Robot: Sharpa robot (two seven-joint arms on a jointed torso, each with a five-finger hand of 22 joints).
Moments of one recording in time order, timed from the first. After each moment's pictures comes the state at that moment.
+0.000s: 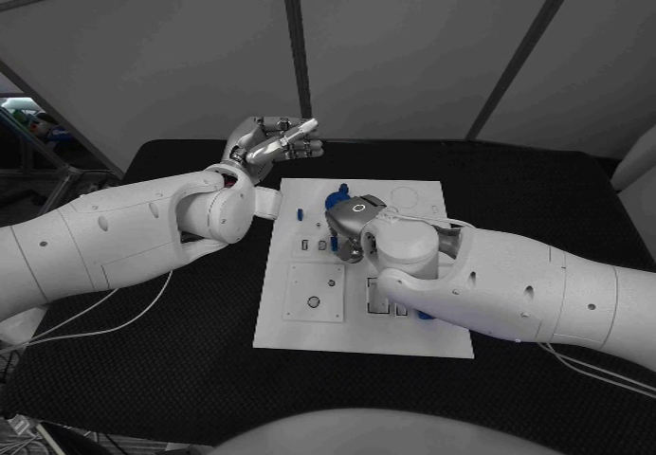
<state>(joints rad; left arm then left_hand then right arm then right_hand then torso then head) 1.19 -0.86 0.02 1.46 0.00 -0.35 0.50 1.42 -0.01 0.05 0.08 0.04 0.97 0.22 0.09 0.07 1.05 0.17 0.07 0.07 1.06 0.13 0.14 0.09 0.18 0.88 0.25 0.22 0.08 1.20 -0.36 -0.10 1.46 -1.88 -0.01 -0.57 1.21 -0.07 0.28 -0.06 0.14 0.92 0.16 0.07 0.07 1.42 0.07 1.40 1.31 1.47 -0.01 1.53 1.31 0.13 1.20 0.10 1.16 0.73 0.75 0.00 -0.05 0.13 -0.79</state>
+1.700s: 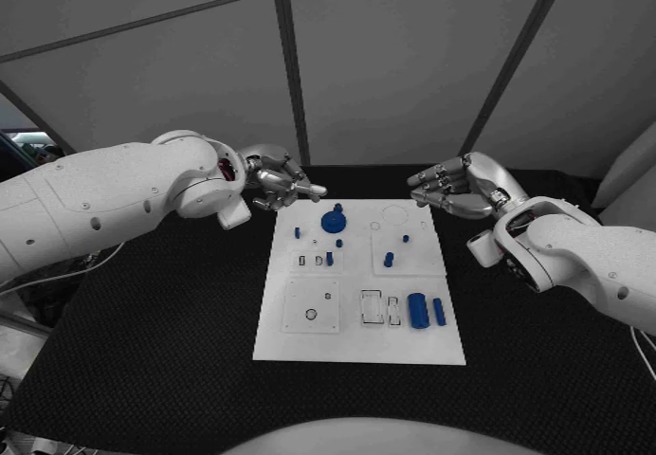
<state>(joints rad) 1.36 -0.83 -0.03 1.39 -0.74 0.10 -0.23 1.24 0.04 -0.10 0.21 0.05 1.12 0.09 0.14 0.14 1.35 0.01 0.88 0.79 1.42 -0.06 0.85 0.68 0.11 1.46 0.04 1.27 1.10 1.21 -0.83 -0.03 1.48 -0.72 -0.44 0.30 1.34 -0.12 0.46 -0.01 0.16 1.06 0.17 0.07 0.08 1.24 0.11 0.10 0.07 1.26 0.06 0.14 0.27 0.18 0.91 0.21 0.33 0.08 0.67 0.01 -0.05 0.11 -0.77</state>
